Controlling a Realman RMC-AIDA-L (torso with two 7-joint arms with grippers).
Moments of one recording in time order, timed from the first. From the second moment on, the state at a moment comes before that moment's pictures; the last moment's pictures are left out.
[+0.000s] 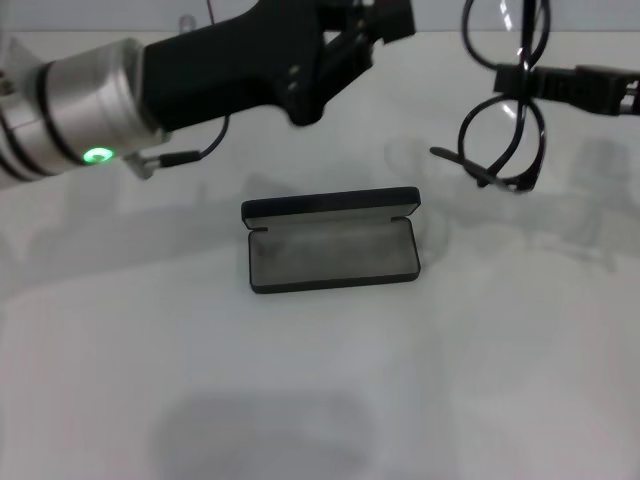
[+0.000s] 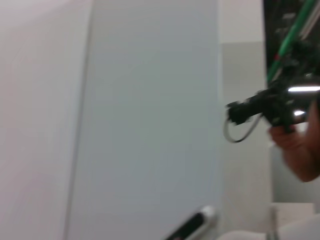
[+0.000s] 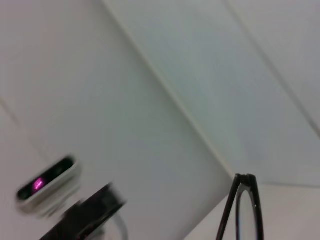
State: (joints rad) left arm -0.60 -2.06 1.04 0.58 1.26 1.75 -1.18; right arm 0.77 1.92 -0.66 -0.44 -1.79 -1.69 1.79
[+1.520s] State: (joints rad) left arm -0.73 -2.09 1.07 0.48 1.41 1.78 -1.25; right arm 0.76 1.97 -0.77 -0.43 -1.60 -1.57 1.78
